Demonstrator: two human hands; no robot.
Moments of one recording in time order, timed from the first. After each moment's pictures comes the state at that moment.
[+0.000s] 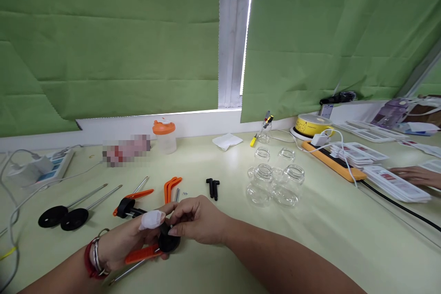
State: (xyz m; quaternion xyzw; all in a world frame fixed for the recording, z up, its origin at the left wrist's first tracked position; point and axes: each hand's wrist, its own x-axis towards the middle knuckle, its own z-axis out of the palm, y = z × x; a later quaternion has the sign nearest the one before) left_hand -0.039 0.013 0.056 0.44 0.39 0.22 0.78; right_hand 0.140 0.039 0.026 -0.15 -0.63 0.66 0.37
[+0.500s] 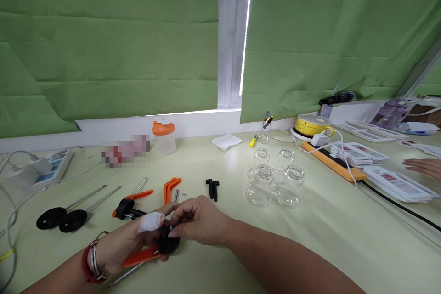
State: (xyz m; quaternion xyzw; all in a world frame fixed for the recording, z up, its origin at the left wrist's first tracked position) left_hand -0.039 0.011 0.056 0.45 0.39 0.23 0.77; right_hand 0.140 0.039 0.025 -0.23 -0.60 0.68 0.35
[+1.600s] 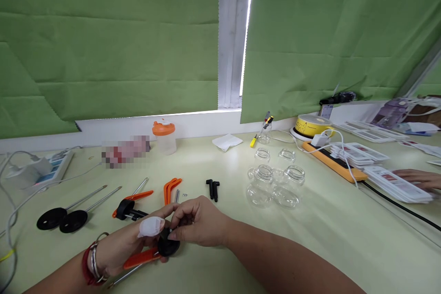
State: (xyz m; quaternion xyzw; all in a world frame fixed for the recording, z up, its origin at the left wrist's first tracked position) left_hand -0.036 0.008 0.064 0.48 0.40 0.23 0.75; right_hand 0.145 0.038 0.026 -0.23 -0.65 0.64 0.33
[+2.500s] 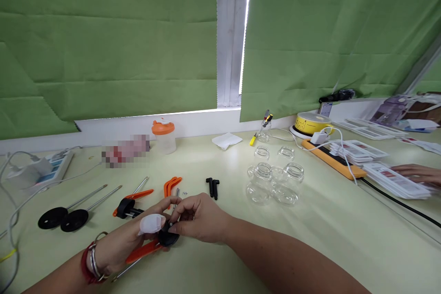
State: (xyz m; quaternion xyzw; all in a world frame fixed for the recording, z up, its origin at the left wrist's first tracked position) left_hand -0.034 0.006 0.071 0.47 0.43 0.26 0.73; right_hand 0.142 0.036 0.032 -0.28 -0.67 0.59 0.35
